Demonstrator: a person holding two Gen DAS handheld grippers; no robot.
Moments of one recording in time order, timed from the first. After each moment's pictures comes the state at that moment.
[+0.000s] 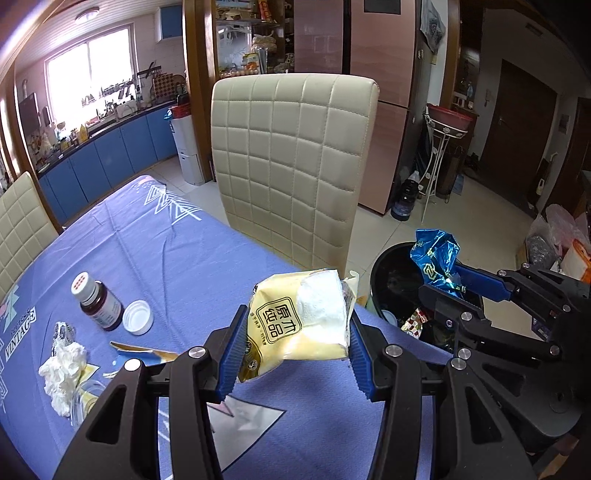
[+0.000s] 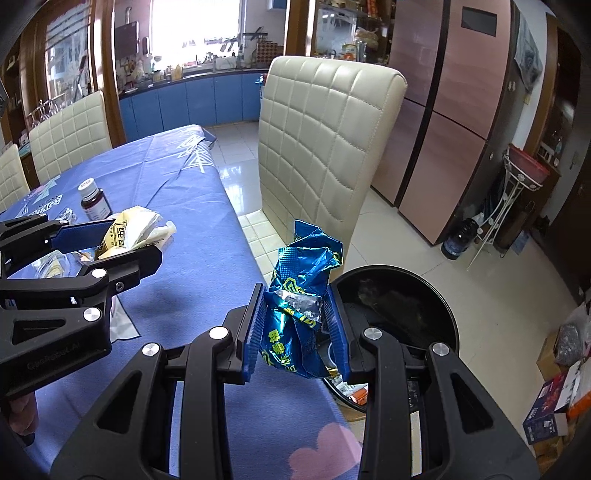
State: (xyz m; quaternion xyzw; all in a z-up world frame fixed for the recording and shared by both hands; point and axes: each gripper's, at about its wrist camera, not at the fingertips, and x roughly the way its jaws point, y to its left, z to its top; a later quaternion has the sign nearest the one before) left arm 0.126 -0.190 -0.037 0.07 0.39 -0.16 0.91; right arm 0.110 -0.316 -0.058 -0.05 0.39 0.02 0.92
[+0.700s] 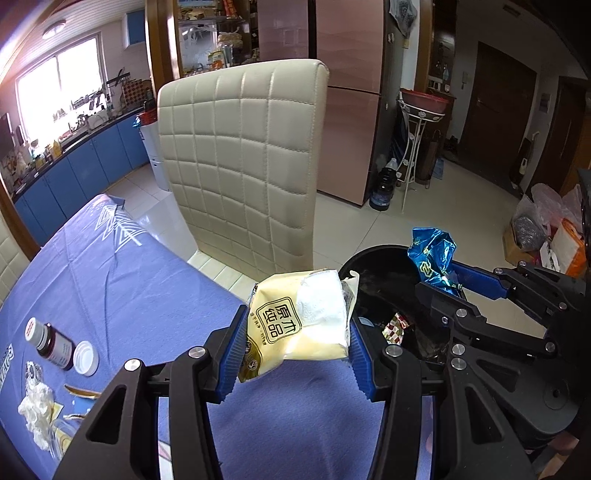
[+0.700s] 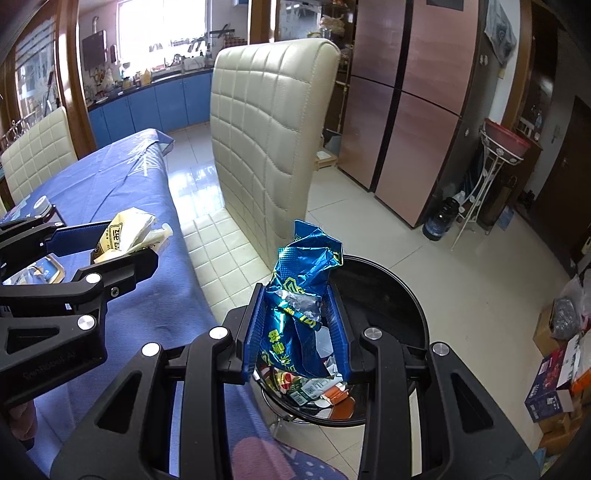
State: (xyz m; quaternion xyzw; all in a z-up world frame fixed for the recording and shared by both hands) left arm 0.155 -0.258 -0.048 0.10 0.39 -0.21 0.89; right arm 0.129 -0.379 -0.074 -0.02 0.40 -0.03 0.92
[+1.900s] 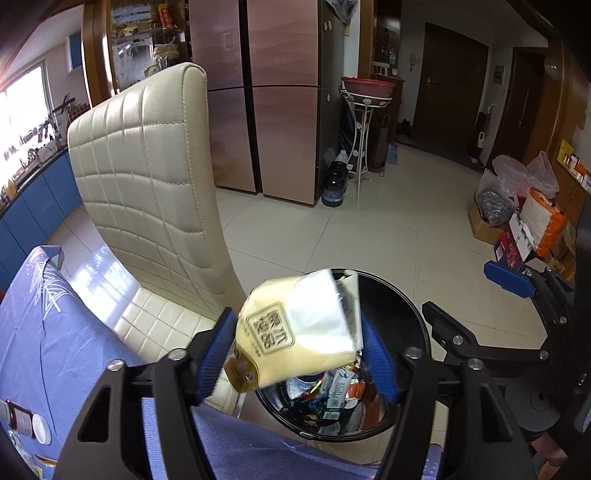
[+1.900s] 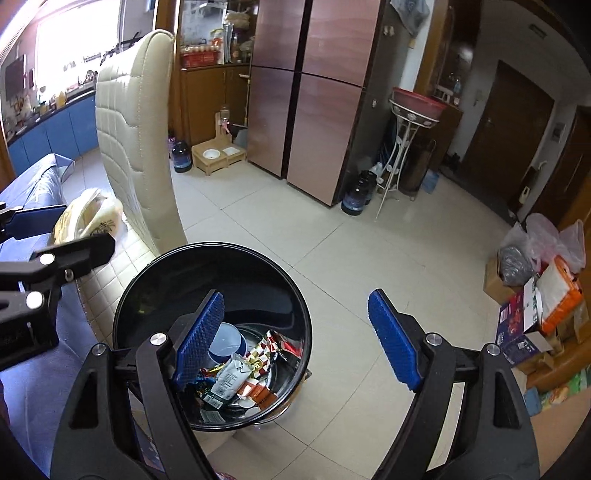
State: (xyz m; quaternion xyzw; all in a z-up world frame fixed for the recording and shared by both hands) left arm 0.179 -0.360 -0.059 0.13 0.38 -0.29 0.87; right arm 0.112 -0.476 -0.094 0.01 0.40 -0.19 0.90
